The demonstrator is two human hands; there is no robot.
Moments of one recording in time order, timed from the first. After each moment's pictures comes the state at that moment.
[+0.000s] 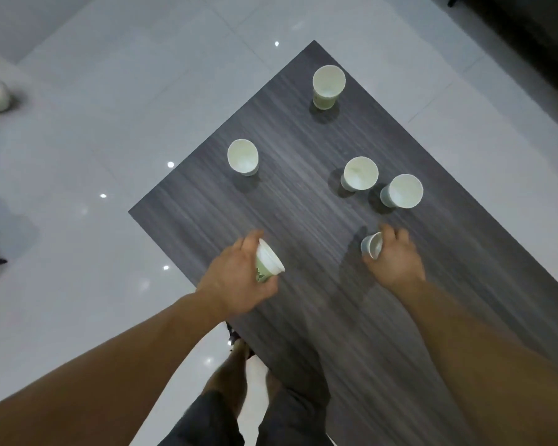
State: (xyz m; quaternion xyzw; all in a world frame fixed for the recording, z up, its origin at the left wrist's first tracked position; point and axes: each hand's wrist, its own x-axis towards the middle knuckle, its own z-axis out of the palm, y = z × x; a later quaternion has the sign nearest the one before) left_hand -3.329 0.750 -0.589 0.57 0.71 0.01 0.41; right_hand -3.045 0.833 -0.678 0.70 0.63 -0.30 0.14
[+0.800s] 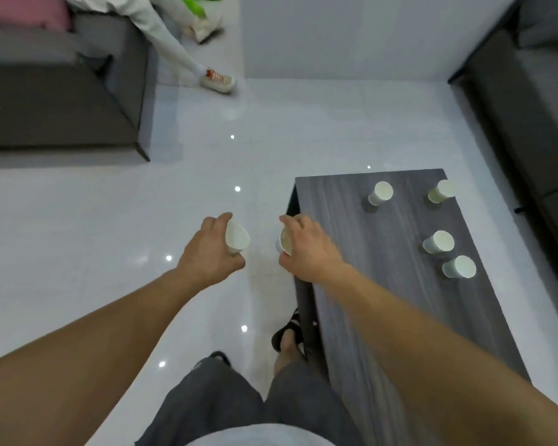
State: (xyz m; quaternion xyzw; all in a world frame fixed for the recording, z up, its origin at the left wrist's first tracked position) left_hand -3.443 0.377 -0.431 0.28 0.90 0.22 0.25; right_hand -3.320 0.545 -0.433 0.23 0.94 -0.23 0.10
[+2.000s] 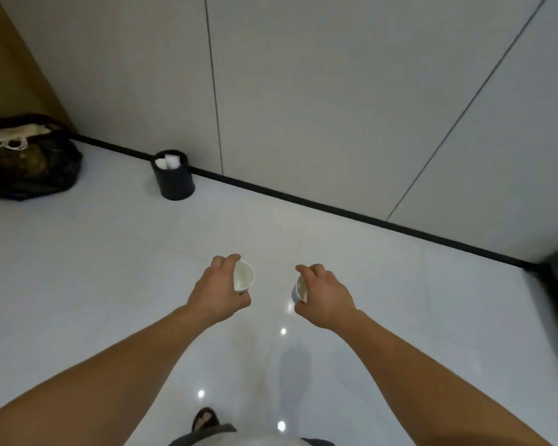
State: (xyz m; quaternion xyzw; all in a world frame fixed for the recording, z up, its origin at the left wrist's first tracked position) left_hand -2.859 -0.229 -0.372 -0.58 0.75 0.30 -0.10; right_hand -3.078 -0.157 -0.360 -0.64 0.74 -0.02 0.19
